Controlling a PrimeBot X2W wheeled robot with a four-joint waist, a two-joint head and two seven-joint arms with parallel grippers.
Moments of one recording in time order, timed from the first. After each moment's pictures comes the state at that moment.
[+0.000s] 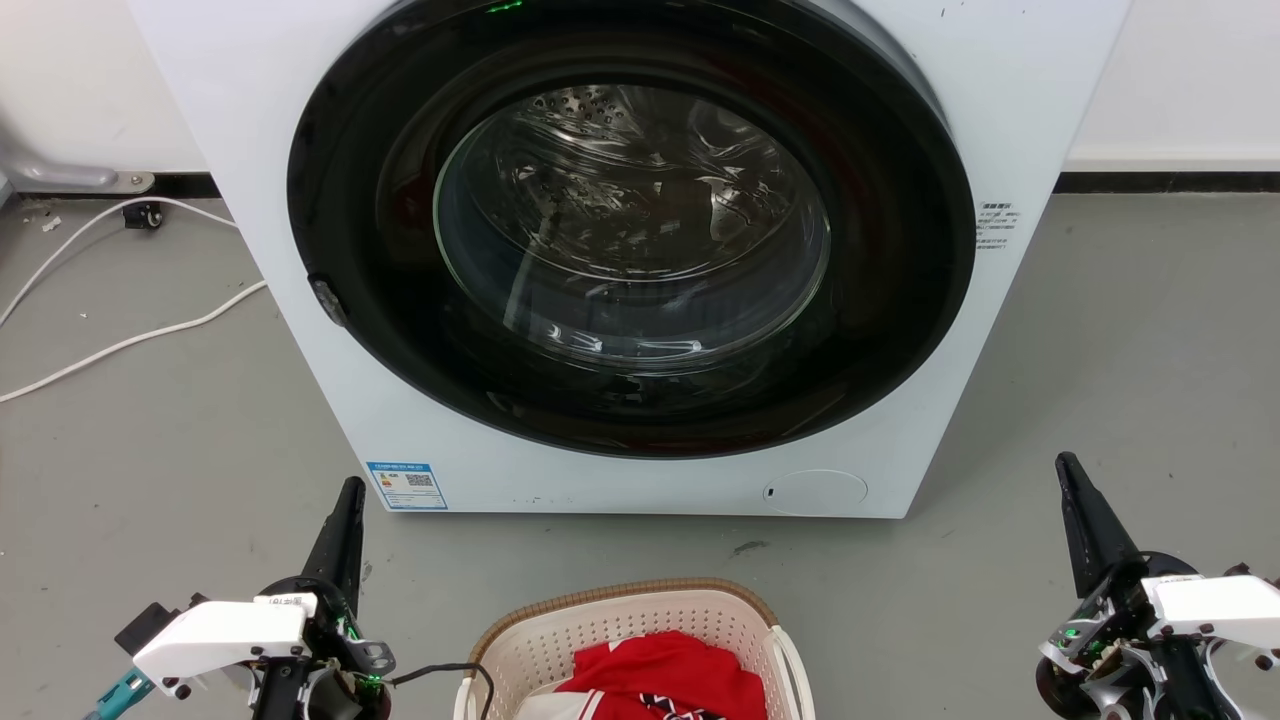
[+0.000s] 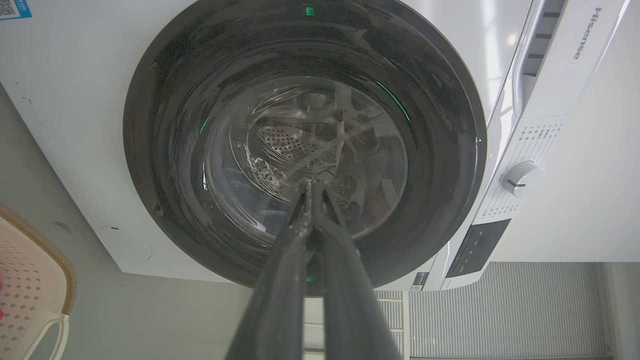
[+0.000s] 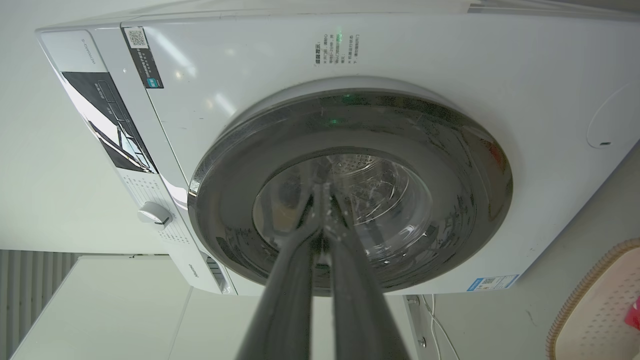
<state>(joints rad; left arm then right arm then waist) -0.11 0.05 0.11 0.25 -1.61 -0.13 0.11 -0.10 -0.05 -0.11 0.24 1.61 0.13 0.12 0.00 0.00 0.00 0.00</state>
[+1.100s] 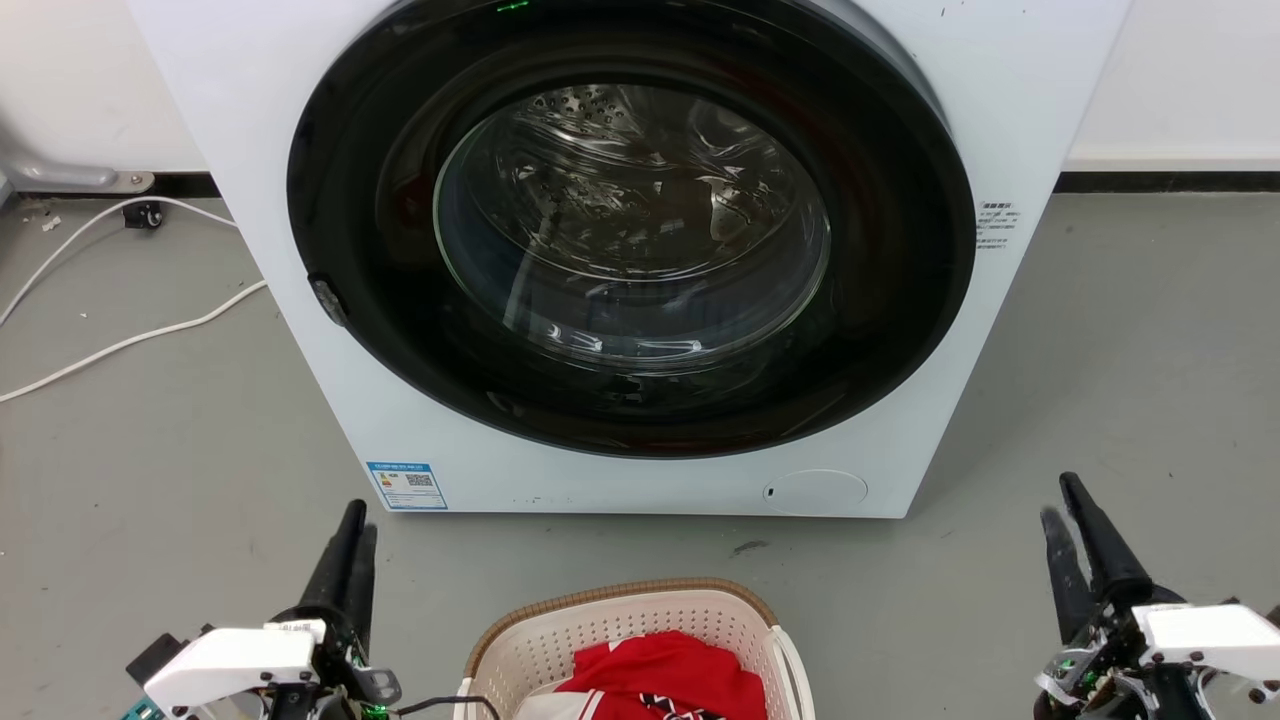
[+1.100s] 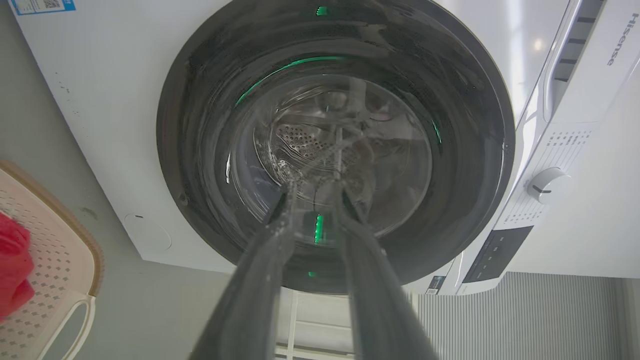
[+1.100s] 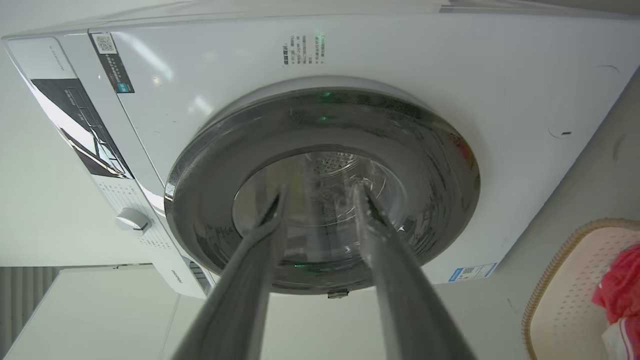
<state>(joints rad) -0.08 0.04 0.11 0.27 -1.61 -0.13 0.11 -0.08 -0.05 -0.11 0.27 1.61 0.13 0.11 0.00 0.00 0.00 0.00</state>
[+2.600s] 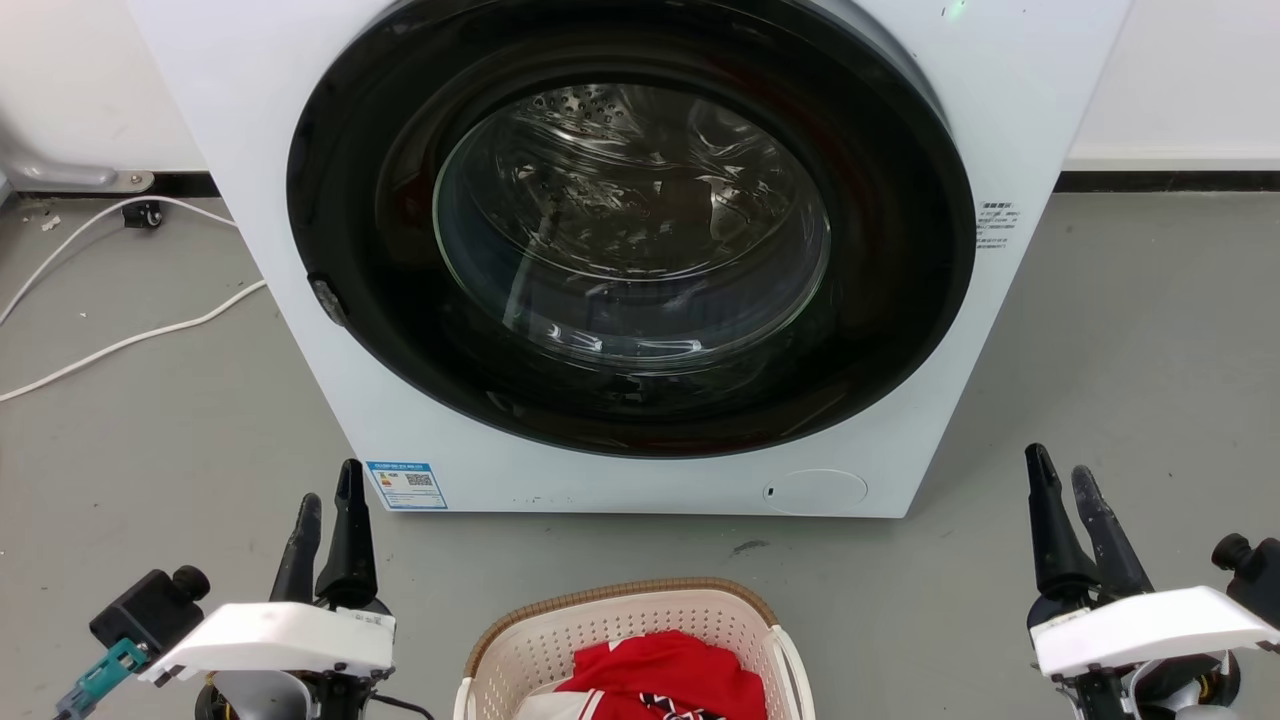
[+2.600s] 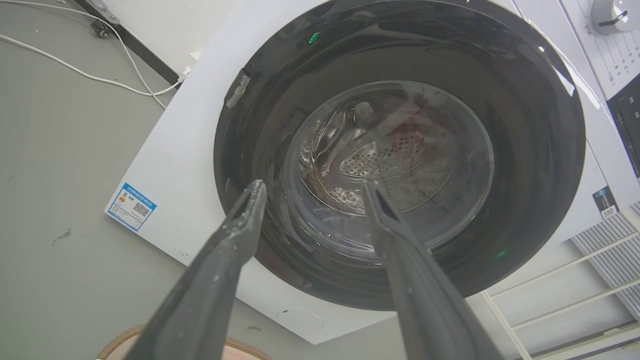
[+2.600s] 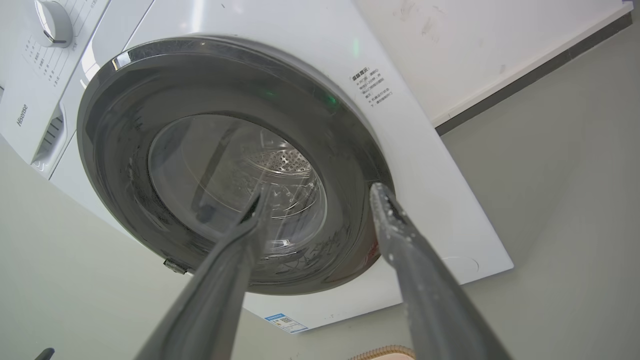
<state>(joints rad) -0.04 0.05 0.07 0.10 -0.84 -0.06 -0.07 -0.02 -0.05 -0.03 0.09 0.72 0.13 -0.07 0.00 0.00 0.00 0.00</state>
